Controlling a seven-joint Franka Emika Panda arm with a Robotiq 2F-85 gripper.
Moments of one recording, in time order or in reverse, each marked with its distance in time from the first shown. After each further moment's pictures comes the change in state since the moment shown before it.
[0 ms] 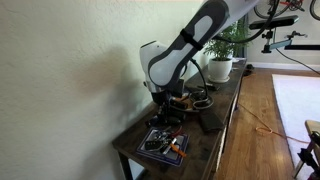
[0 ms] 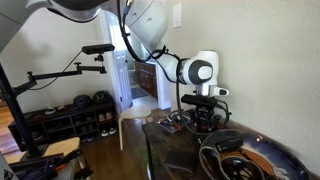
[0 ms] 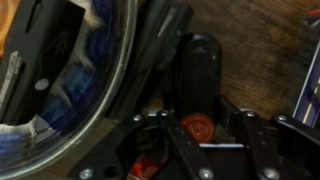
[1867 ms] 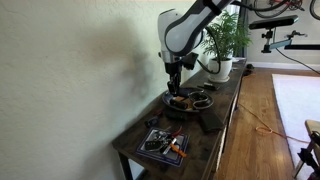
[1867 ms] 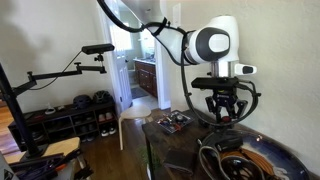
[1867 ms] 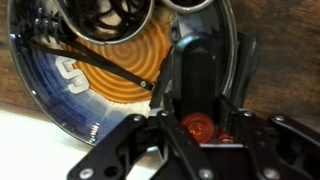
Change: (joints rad) arm -0.066 -0.222 -0.088 -0.131 -0.005 0.025 0.023
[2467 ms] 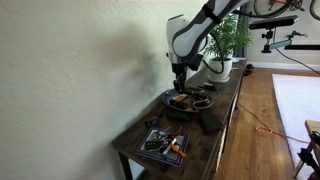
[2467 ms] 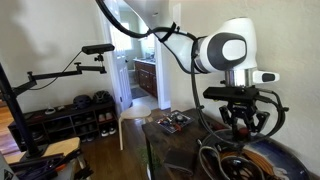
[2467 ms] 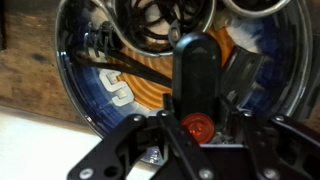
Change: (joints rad) arm -0.053 0.045 -0.038 0.017 -0.023 0.073 0.000
